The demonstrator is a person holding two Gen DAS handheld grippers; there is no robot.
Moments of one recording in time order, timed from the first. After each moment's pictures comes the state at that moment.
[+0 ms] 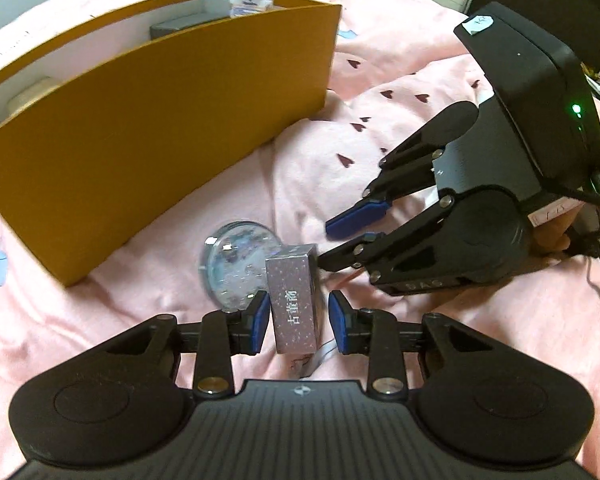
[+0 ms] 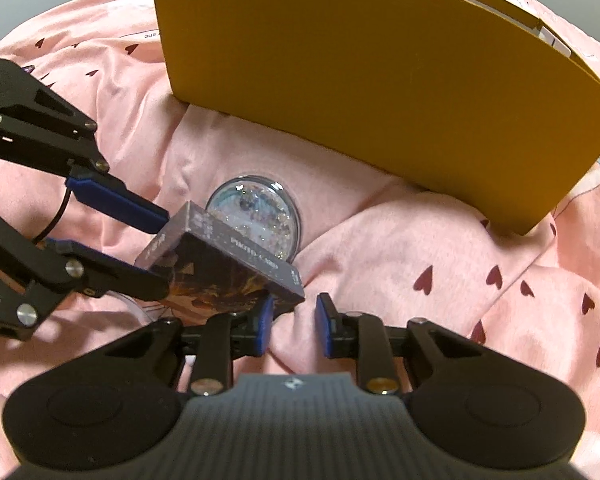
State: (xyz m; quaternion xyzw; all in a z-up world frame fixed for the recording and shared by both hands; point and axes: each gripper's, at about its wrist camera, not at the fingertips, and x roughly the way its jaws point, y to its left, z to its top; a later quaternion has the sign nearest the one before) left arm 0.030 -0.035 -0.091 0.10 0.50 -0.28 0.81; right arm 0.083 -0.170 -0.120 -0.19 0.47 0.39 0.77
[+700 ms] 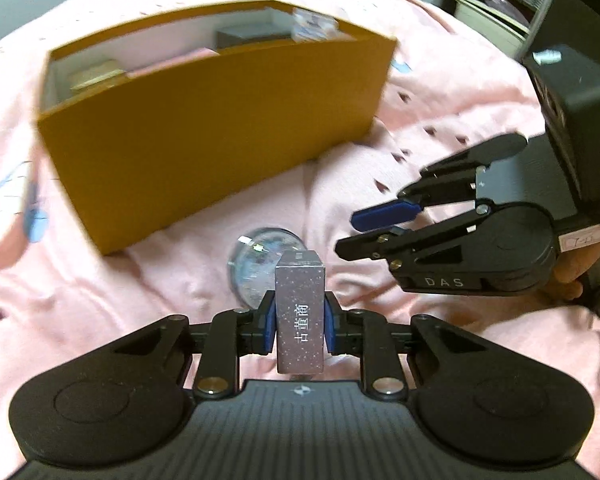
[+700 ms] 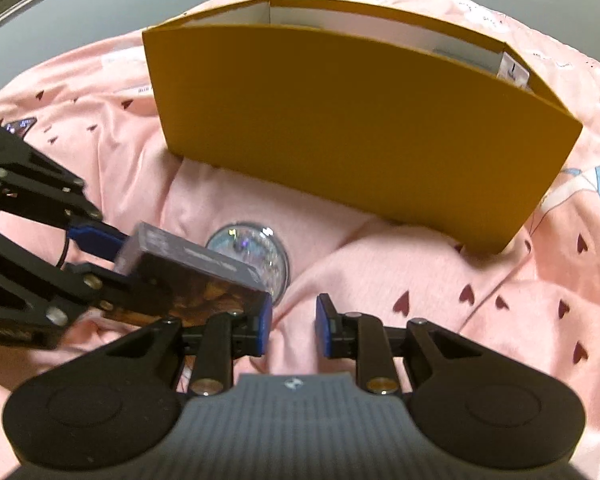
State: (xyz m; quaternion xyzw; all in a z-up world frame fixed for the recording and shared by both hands) left arm 0.017 -0.022 -0.069 0.03 0.49 -0.17 0.85; right arm 0.083 -0.183 -0.099 -0.15 0.42 0.39 0.81
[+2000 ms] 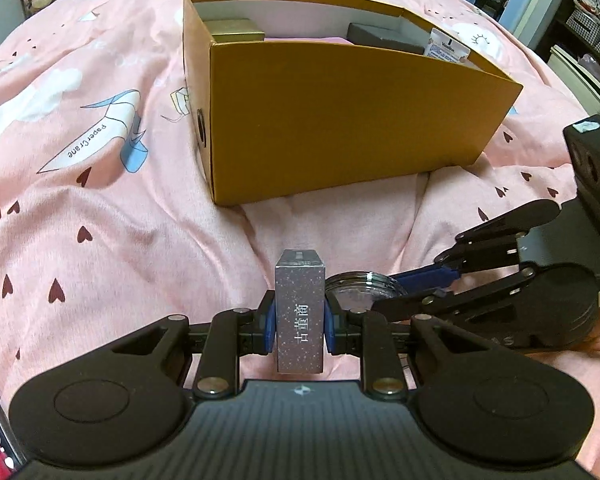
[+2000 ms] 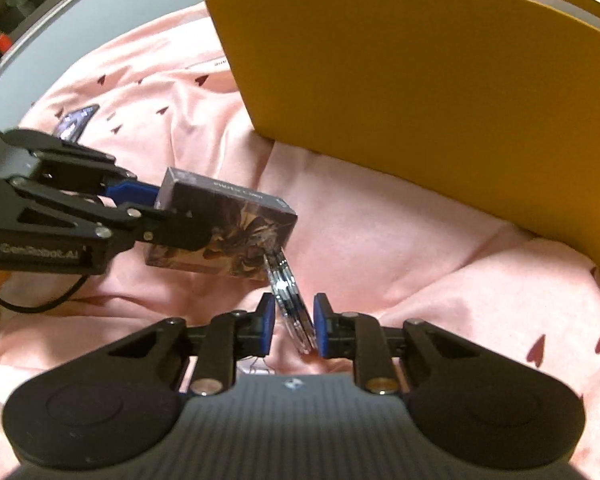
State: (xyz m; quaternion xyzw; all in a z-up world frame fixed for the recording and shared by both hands) left arm 0.019 0.032 -0.083 -0.04 0.52 -0.06 0.85; right arm 0.091 -0.127 -0.122 -0.11 0.49 0.49 0.71
